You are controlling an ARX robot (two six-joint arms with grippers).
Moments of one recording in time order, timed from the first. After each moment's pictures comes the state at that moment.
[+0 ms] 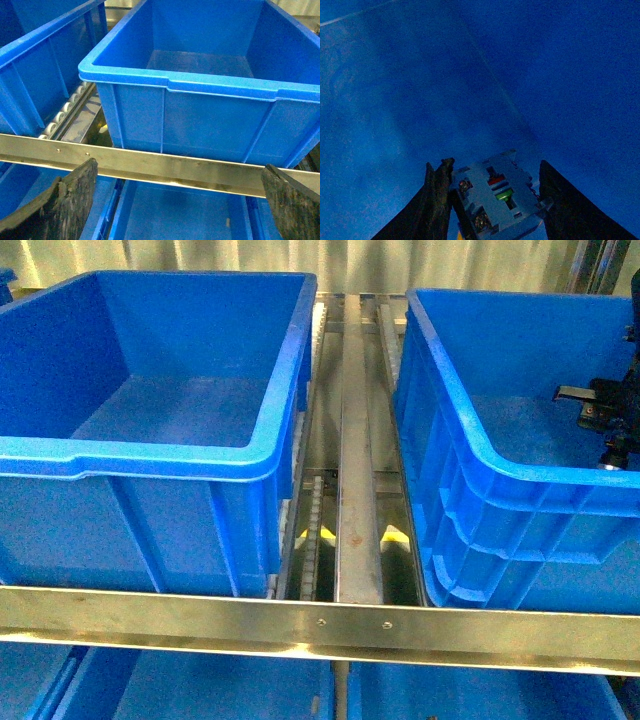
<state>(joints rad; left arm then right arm) 0.00 0.01 0.02 0.00 0.00 -0.01 -0.05 2.24 1.82 -0.19 0.40 0.30</state>
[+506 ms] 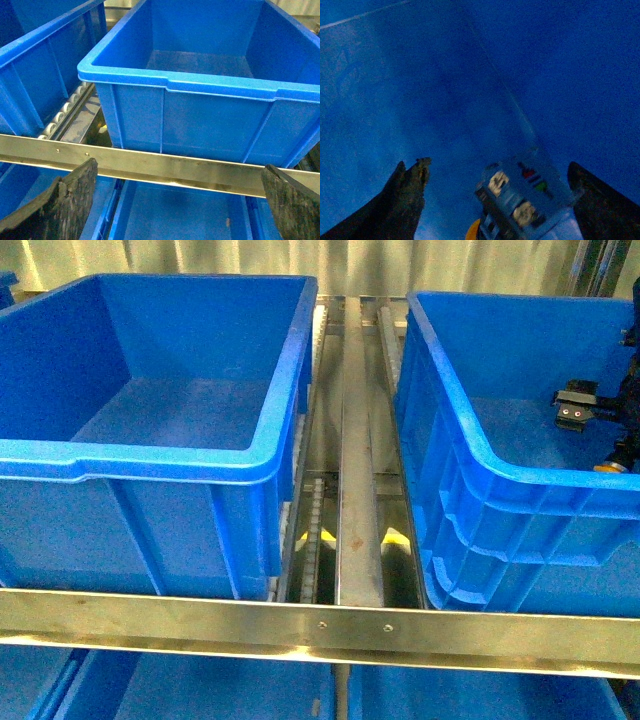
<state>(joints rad) 0.00 0.01 0.02 0.00 0.00 -0.01 -0.05 2.21 1.75 -0.10 0.40 0.27</state>
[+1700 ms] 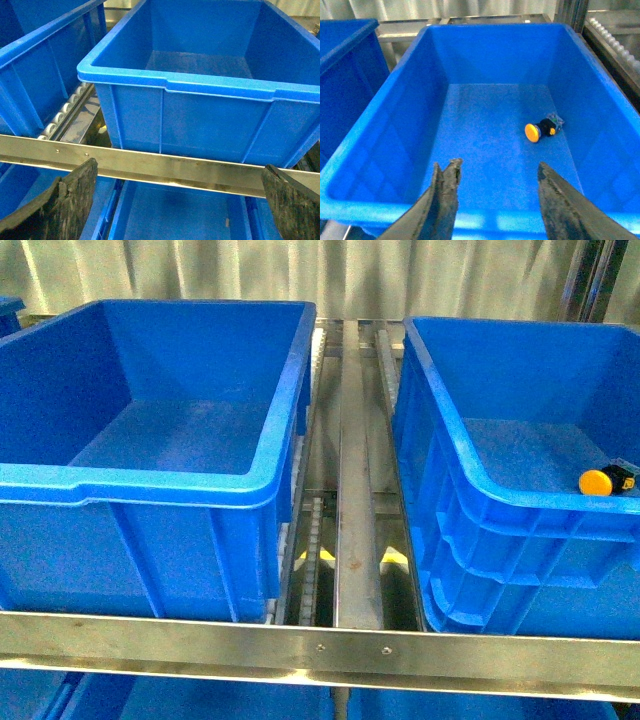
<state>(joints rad) 0.00 0.01 0.02 0.00 0.00 -0.01 0.07 0.90 0.37 0.53 0.08 0.03</state>
